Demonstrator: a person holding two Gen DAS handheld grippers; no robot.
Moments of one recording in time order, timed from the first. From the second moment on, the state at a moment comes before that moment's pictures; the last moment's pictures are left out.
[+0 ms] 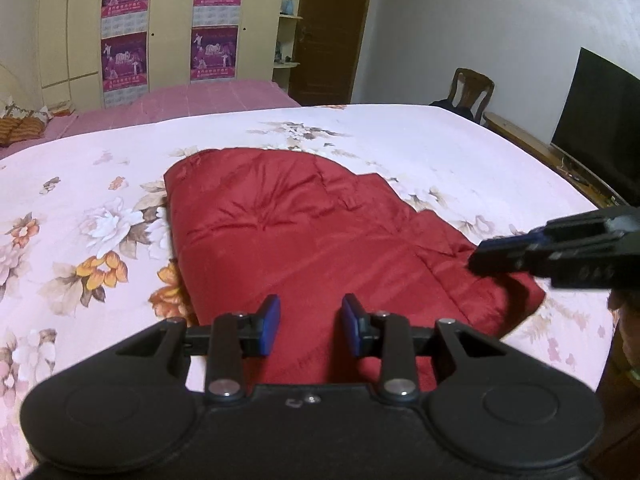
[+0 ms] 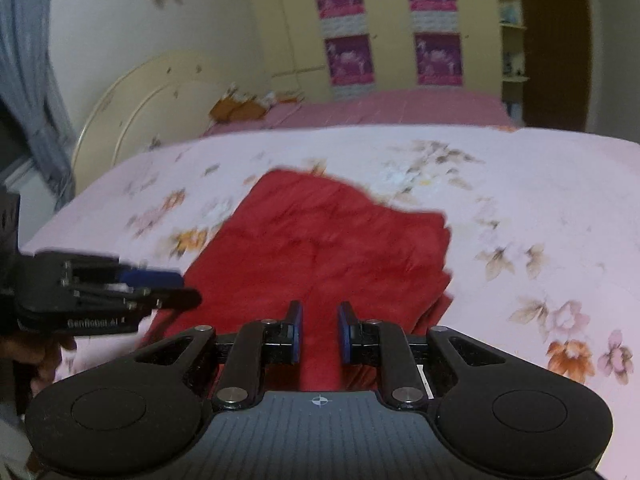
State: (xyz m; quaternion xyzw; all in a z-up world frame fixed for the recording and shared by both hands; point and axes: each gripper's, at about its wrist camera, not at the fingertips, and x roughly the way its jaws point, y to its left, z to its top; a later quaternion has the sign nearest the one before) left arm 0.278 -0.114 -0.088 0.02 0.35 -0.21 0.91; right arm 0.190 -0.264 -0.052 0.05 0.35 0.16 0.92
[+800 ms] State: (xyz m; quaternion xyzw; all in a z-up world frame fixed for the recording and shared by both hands) left arm 0.317 -0.099 -0.075 0.03 0.30 -0.20 0.93; right arm 0.223 -0.295 -0.055 0.06 0.32 0.11 0.94
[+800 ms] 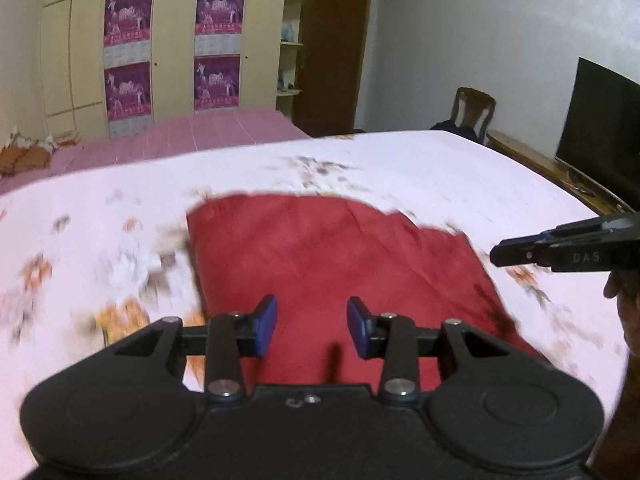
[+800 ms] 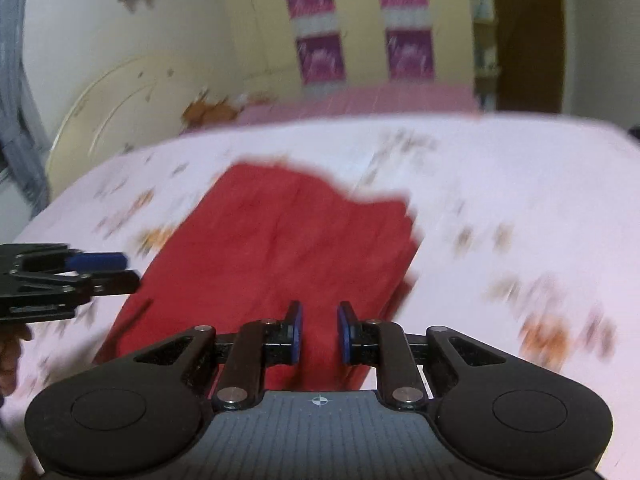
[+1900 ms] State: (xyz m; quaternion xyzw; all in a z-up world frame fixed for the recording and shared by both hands) left arm 0.491 -0.122 -0.136 0.01 0.40 -0.19 0.89; right arm 0.389 -0.294 -0.137 0.06 0.43 0.09 0.90
